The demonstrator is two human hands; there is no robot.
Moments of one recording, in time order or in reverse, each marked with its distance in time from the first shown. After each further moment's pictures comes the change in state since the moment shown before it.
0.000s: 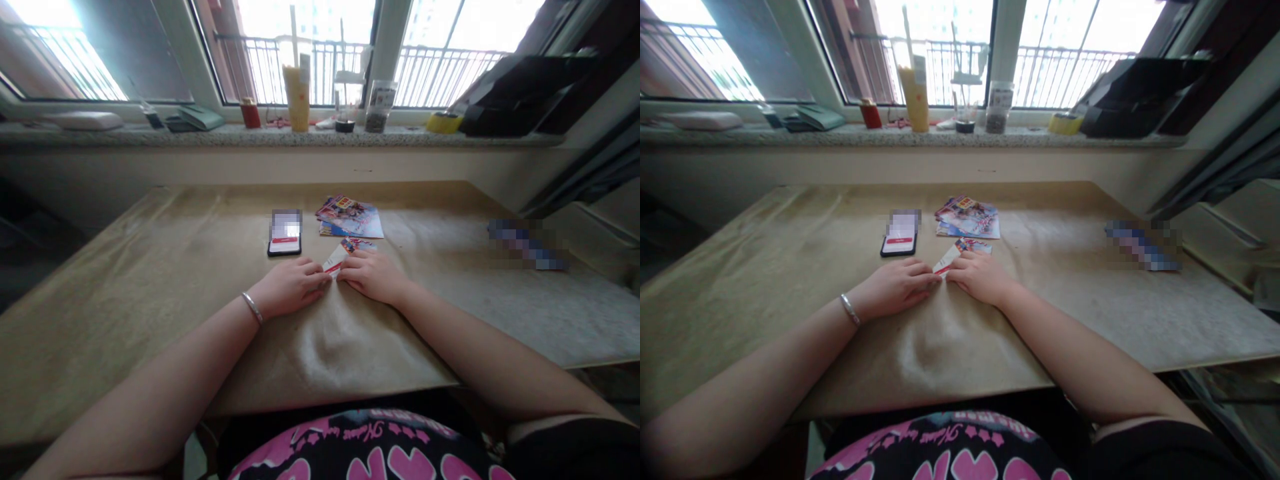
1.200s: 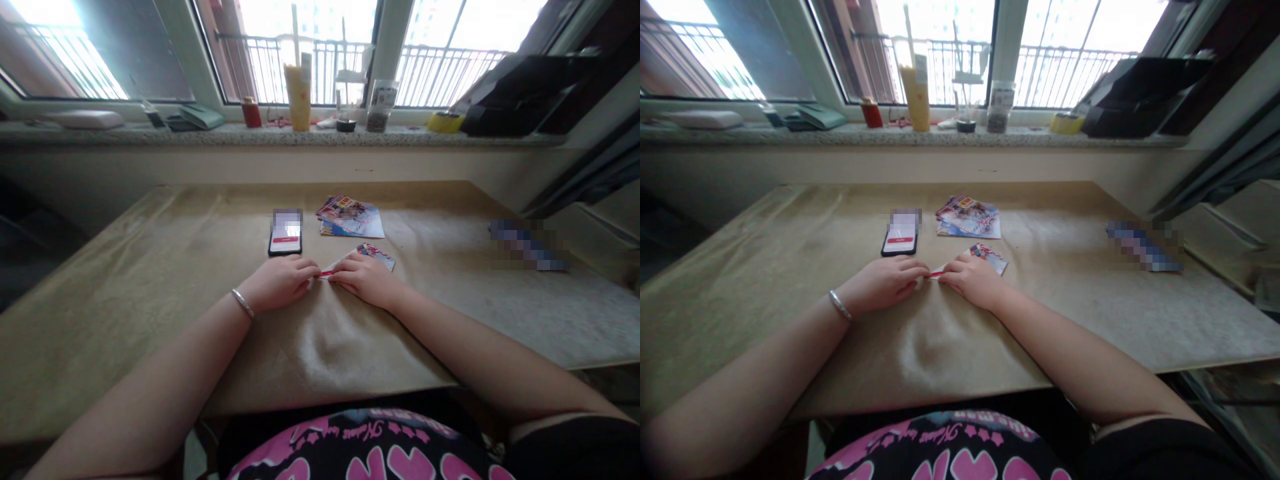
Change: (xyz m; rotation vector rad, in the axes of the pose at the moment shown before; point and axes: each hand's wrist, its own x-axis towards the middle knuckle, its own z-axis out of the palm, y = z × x) left_hand -0.008 -0.010 -0.007 -0.014 -0.009 -0.054; right_hand 0.005 -0.010 0.011 0.090 0.049 -0.001
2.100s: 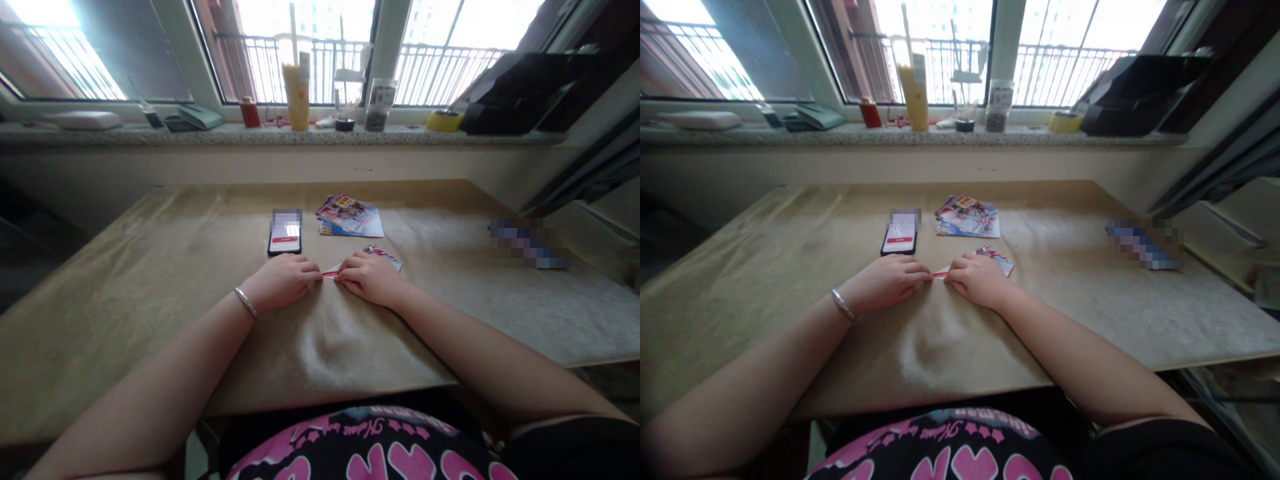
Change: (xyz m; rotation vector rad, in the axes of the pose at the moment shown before) left_hand 0.007 -0.001 0.000 0.098 -0.013 0.103; right_hand -0.003 -0.003 -0.012 -0.009 -0.099 0.117
